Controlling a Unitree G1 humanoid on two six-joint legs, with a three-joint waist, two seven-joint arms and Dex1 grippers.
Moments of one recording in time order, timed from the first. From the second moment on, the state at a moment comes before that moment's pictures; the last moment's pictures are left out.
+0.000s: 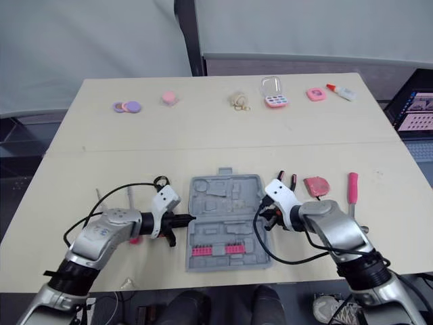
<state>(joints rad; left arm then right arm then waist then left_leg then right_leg) -0.28 0.54 -0.22 -0.13 -0.27 0.82 -0.72 -0.36 -0.66 0.24 -0.24 0.22 1.02 0.73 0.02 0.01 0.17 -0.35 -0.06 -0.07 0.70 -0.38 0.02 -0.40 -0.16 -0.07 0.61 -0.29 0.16</state>
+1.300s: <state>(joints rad) -0.14 0.59 -0.20 -0.33 -0.30 0.95 -0.72 -0.18 -0.66 0.19 -0.47 0.28 1.16 0.67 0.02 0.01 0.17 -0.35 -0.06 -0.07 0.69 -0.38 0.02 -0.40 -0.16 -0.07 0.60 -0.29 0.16</state>
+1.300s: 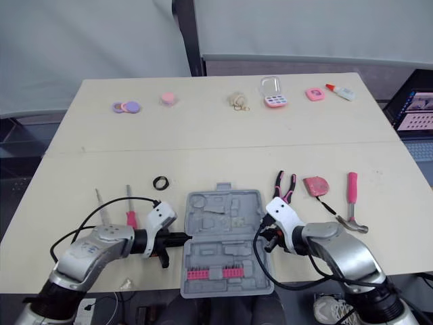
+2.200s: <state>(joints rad) -0.09 0.61 -0.18 -0.38 -0.34 0.99 -0.71 -0.15 -0.66 0.18 -0.49 0.32 1.16 0.66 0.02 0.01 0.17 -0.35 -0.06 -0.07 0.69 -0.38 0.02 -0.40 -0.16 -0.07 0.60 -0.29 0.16</state>
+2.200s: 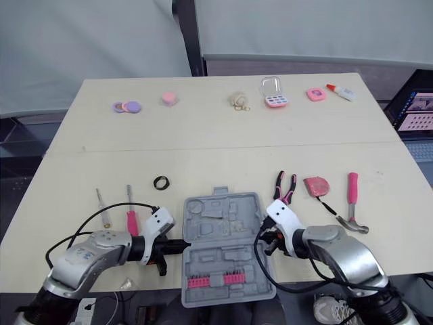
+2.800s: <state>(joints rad) -0.08 0.63 -0.16 -0.38 -0.36 1.00 -0.72 -0.15 -0.68 0.18 -0.50 0.34 1.18 0.65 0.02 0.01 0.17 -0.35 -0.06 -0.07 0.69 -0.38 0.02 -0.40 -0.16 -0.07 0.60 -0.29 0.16</state>
